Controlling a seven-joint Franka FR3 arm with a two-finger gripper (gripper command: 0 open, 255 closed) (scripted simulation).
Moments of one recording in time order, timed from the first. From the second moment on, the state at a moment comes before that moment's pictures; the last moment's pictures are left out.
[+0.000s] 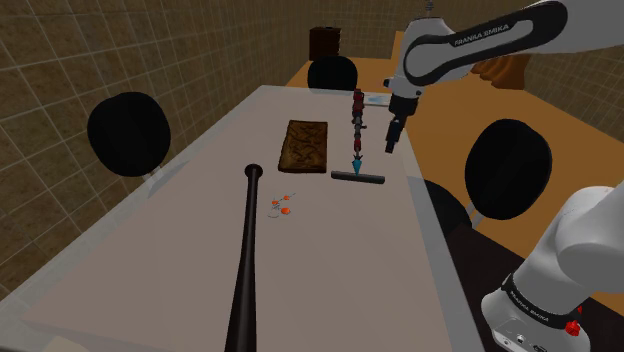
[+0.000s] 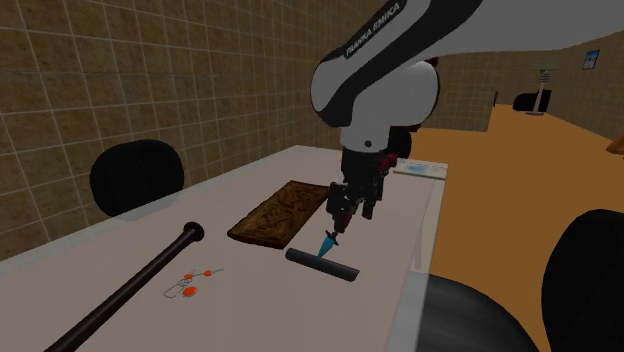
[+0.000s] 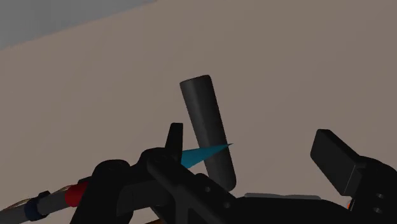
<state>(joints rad) 0.13 -0.25 -0.17 -2.27 0.02 2.02 -0.48</state>
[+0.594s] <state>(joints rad) 0.16 0.09 -0.17 -2.13 0.09 2.16 -0.71</state>
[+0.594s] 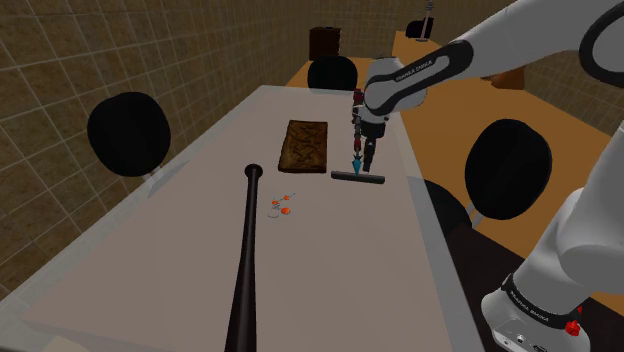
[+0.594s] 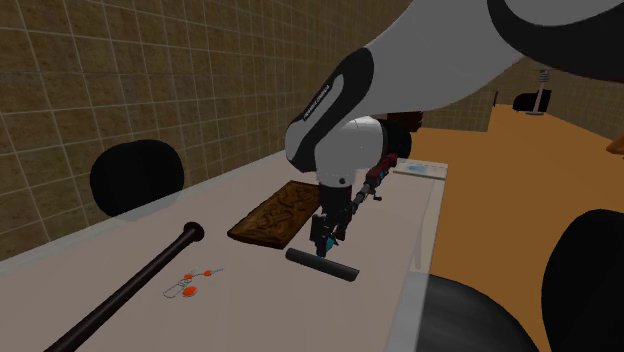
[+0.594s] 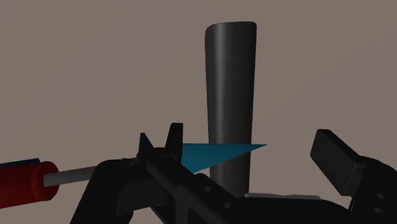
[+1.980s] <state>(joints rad) 0.16 0.18 -0.17 -2.14 0.12 2.26 -0.75</state>
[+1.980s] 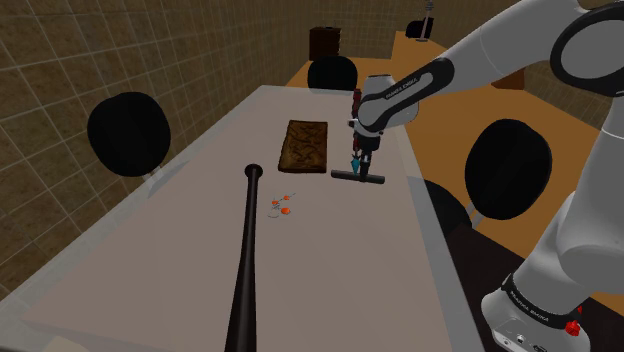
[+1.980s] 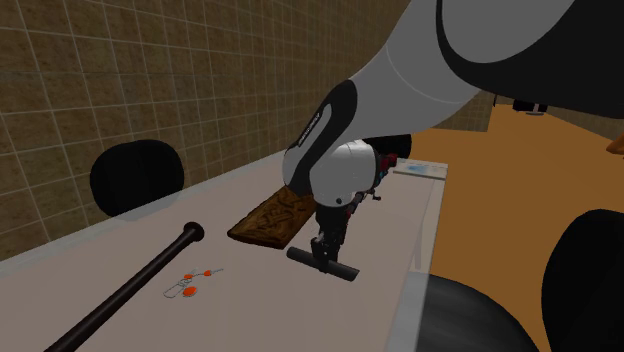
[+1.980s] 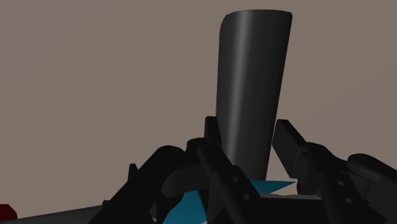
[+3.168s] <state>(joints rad) 0.16 0.09 -0.17 -2.09 0.09 2.11 -0.72</state>
